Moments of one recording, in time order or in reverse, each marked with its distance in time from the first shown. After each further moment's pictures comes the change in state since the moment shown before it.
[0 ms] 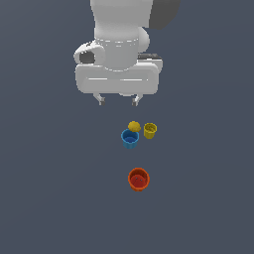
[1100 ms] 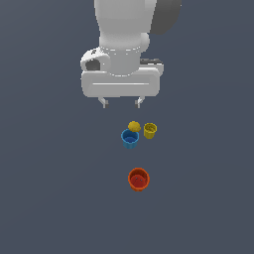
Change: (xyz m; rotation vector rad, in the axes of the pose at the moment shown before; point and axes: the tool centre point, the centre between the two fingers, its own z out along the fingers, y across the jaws) arm -0.009 -0.009 0.014 0.016 -0.018 -0.038
